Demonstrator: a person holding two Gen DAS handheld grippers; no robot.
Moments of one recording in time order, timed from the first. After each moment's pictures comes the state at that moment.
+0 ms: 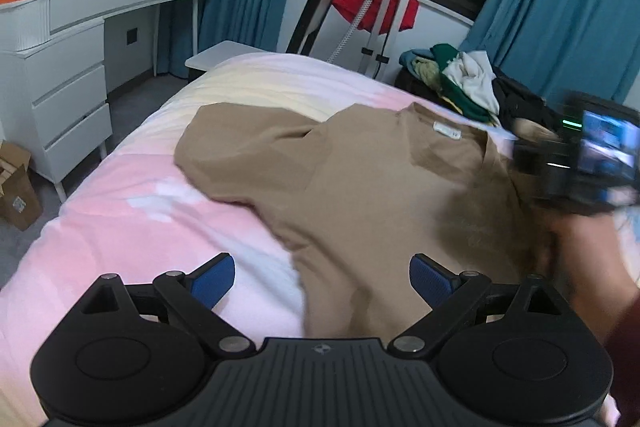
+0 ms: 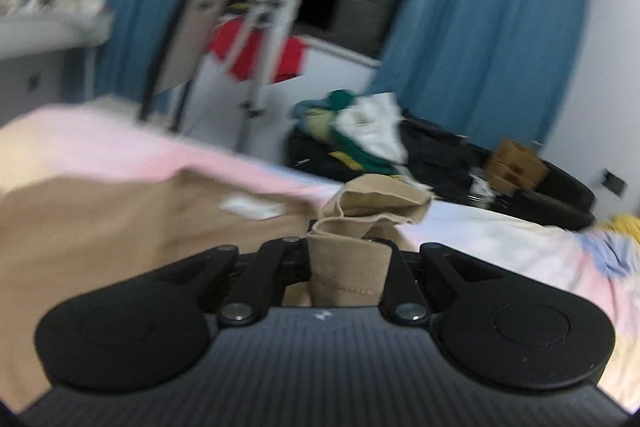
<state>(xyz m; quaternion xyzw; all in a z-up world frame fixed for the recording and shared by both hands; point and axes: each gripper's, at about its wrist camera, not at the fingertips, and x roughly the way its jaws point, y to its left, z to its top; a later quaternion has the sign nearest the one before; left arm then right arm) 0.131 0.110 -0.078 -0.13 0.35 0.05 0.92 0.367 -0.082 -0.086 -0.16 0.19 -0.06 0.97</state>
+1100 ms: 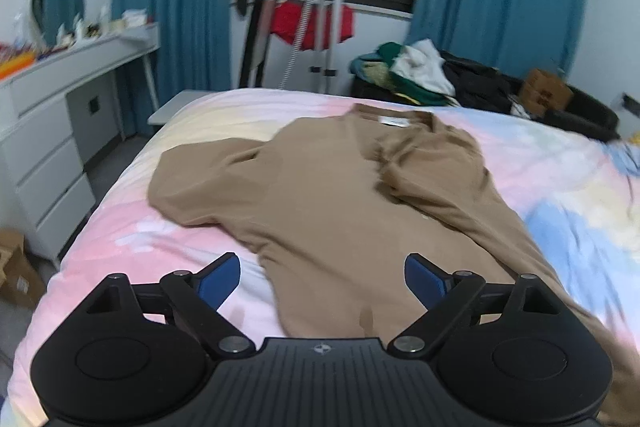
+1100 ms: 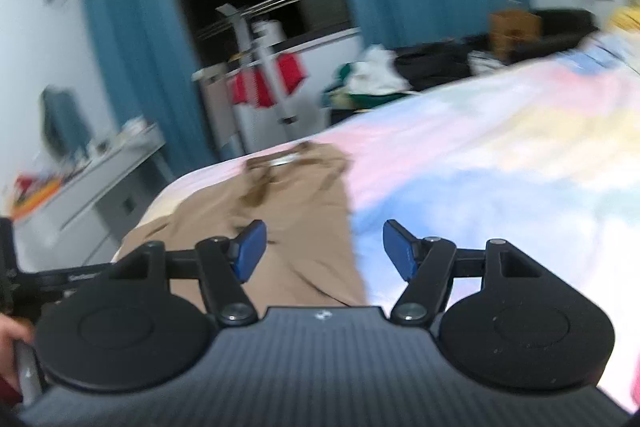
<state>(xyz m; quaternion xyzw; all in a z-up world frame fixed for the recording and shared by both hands) 0.093 0.048 -0.062 -0.02 0.31 -0.02 0.95 0.041 -0.283 -0.030 0.18 0.19 0.01 0.97</state>
